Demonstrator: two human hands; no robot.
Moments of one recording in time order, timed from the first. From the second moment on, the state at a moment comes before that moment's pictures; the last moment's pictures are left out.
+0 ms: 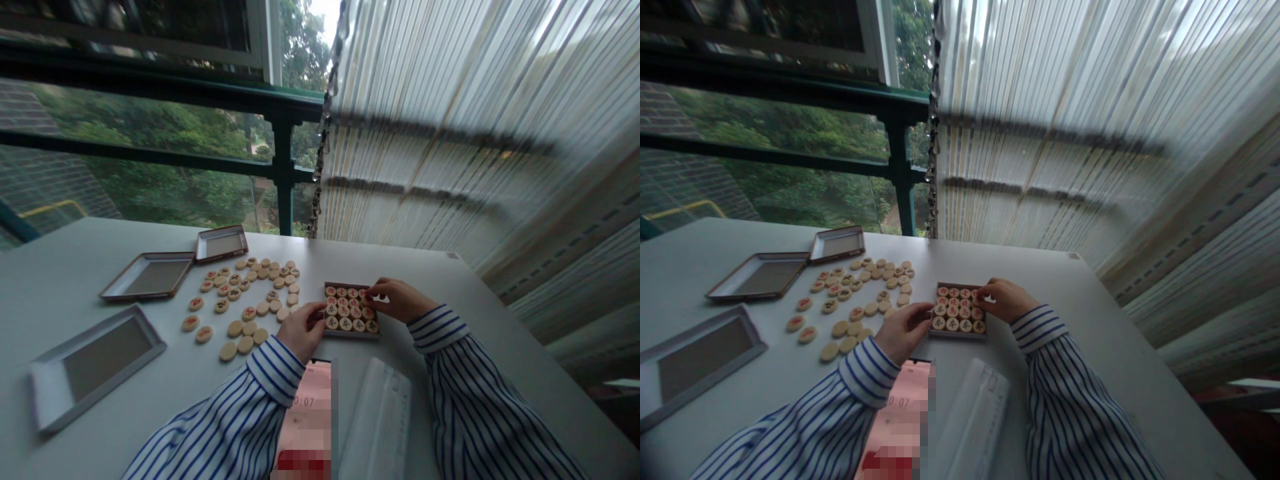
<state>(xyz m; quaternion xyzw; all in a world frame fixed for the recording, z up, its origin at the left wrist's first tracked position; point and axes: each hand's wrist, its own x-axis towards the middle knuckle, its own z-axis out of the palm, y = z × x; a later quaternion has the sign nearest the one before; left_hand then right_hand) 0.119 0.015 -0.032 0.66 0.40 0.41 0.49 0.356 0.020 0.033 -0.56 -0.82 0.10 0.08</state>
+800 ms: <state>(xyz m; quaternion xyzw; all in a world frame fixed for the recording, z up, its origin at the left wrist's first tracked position) 0.117 0.016 -0.036 0.67 0.41 0.40 0.47 0.355 0.020 0.035 -0.56 -0.82 0.10 0.05</state>
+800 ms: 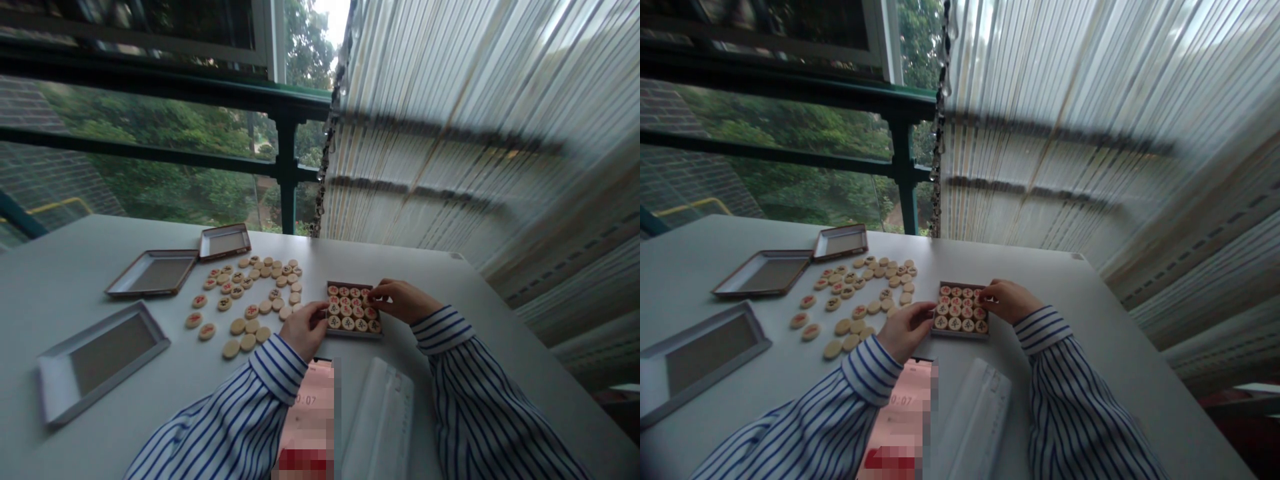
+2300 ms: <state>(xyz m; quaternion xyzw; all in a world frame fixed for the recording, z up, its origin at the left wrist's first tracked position) 0.116 0.009 -0.012 0.69 0.44 0.45 0.36 0.340 0.010 0.054 -0.58 -0.81 -0.02 0.11</state>
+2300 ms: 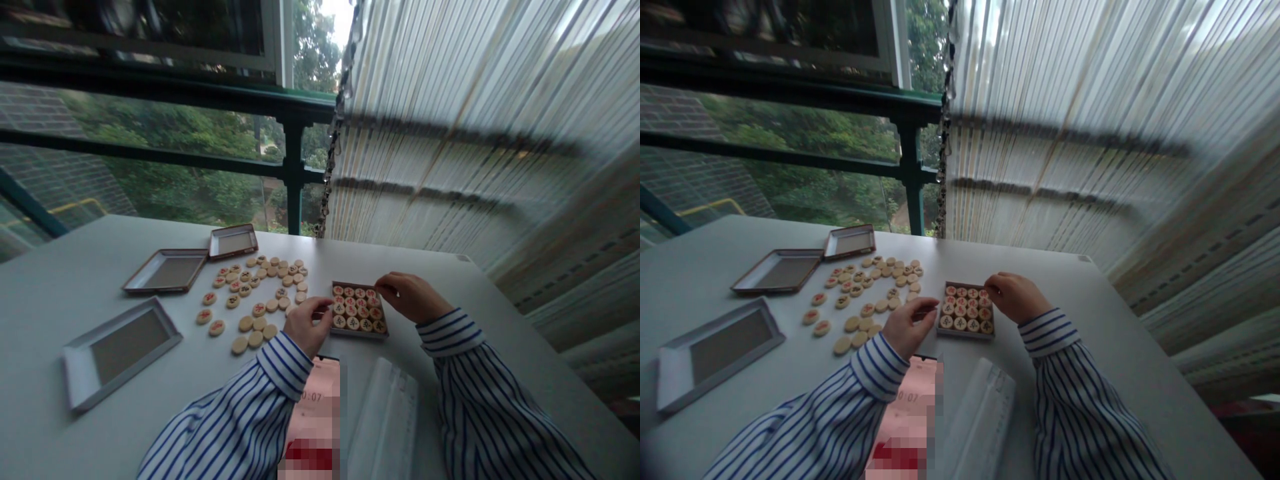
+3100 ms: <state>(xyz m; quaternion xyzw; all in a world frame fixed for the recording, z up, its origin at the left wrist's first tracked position) 0.119 0.005 -0.009 0.72 0.41 0.48 0.28 0.333 0.005 0.061 -0.57 -0.81 -0.05 0.13</state>
